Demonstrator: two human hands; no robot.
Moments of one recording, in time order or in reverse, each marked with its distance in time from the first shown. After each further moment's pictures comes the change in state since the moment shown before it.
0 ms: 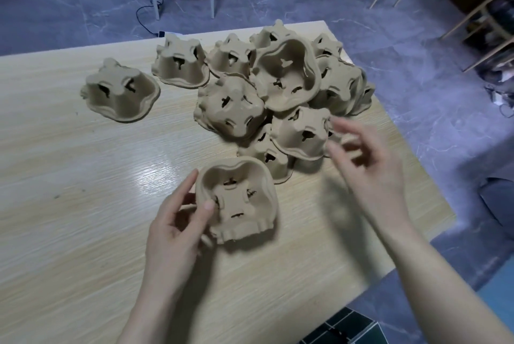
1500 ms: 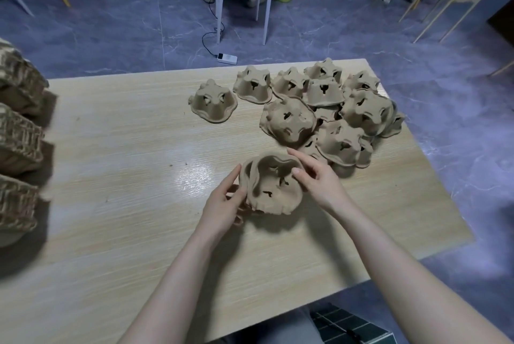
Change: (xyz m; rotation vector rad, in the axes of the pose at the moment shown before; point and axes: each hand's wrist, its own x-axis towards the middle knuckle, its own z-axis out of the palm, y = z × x) left_hand -0.011 0.020 -0.051 0.097 -0.117 -0.136; right_hand -0.021 -0.052 0.076 0.025 -0.534 0.153
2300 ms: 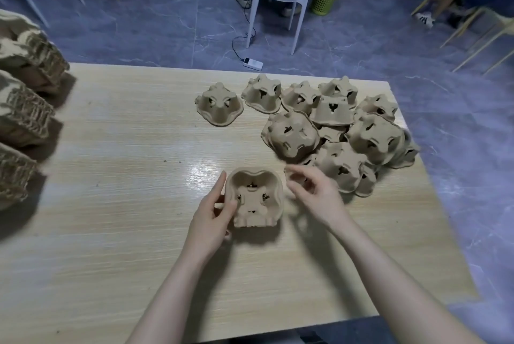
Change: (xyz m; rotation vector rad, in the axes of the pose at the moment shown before) left_hand -0.018 -0.004 0.034 0.001 0.253 0.051; right_hand 0.022 0.021 -0.024 -0.031 -0.045 -0.110
